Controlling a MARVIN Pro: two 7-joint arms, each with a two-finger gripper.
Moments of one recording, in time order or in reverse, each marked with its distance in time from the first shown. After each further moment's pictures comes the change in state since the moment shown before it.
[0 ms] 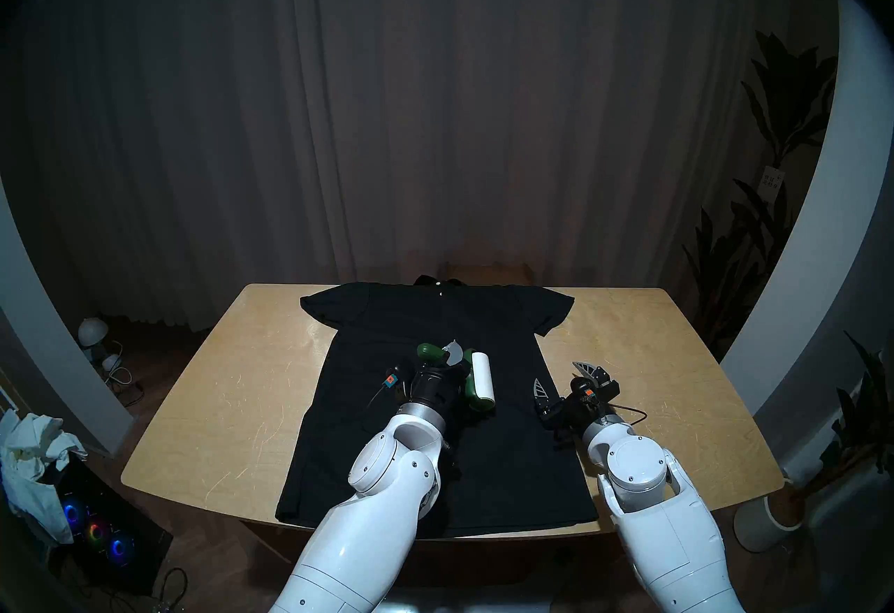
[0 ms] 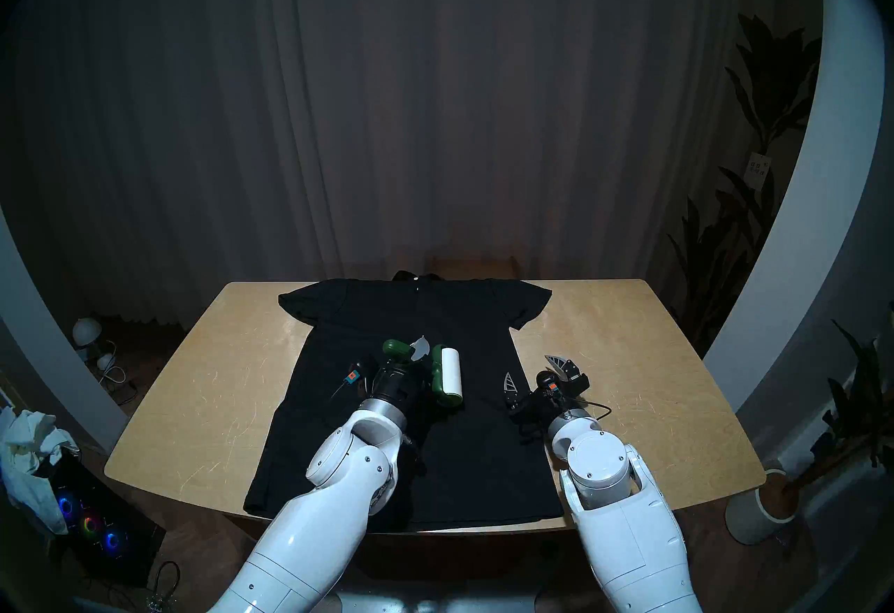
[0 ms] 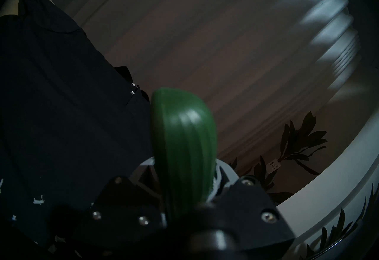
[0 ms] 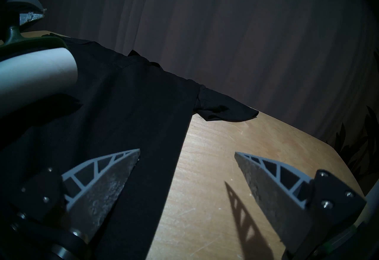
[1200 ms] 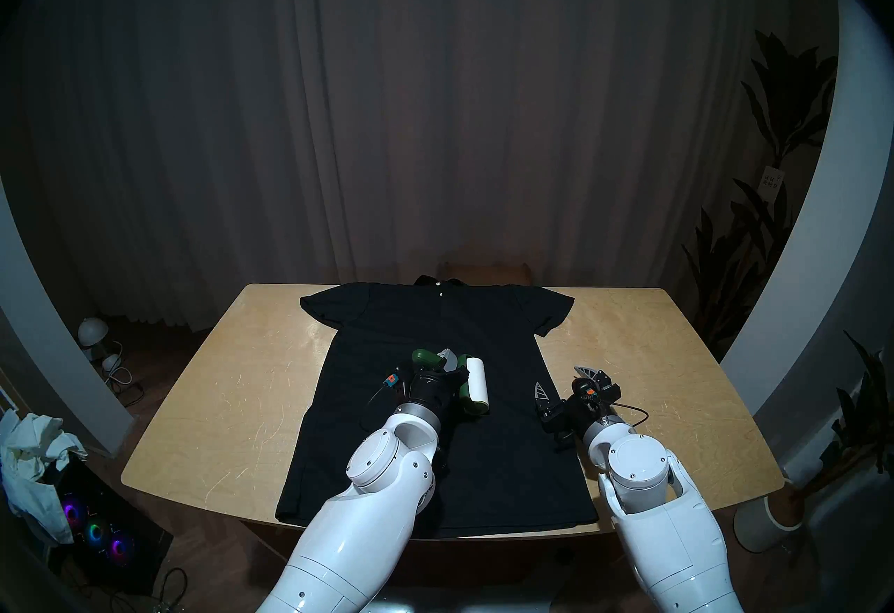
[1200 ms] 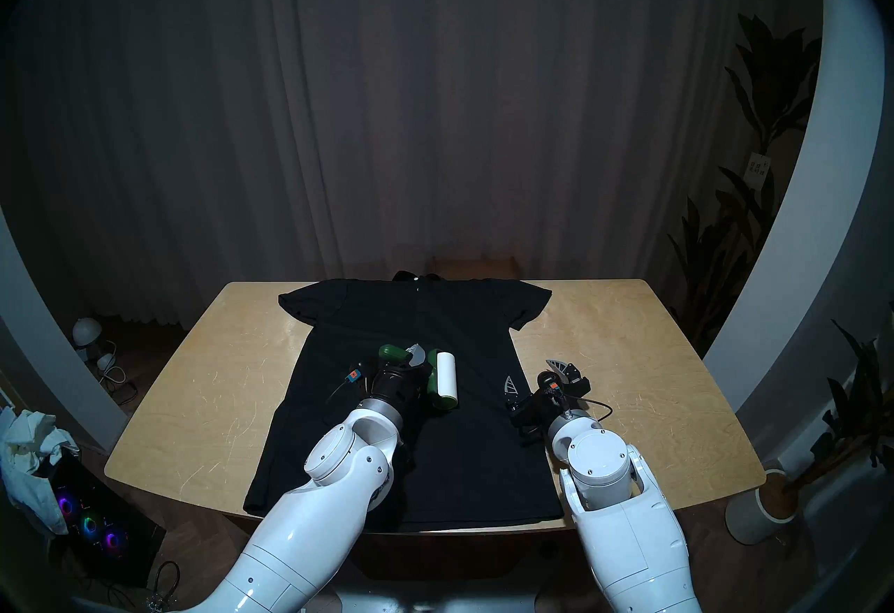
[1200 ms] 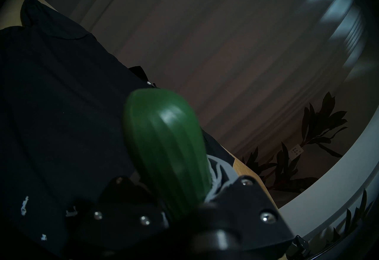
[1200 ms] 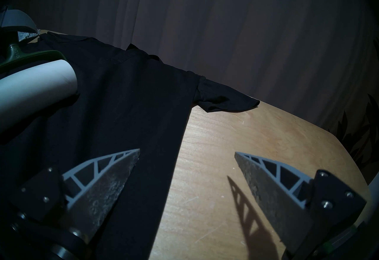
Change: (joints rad) left arm -0.015 0.037 0.008 0.006 0.061 0.027 0.082; right arm -0.008 0.002 0.001 -0.036 0.027 0.087 0.018
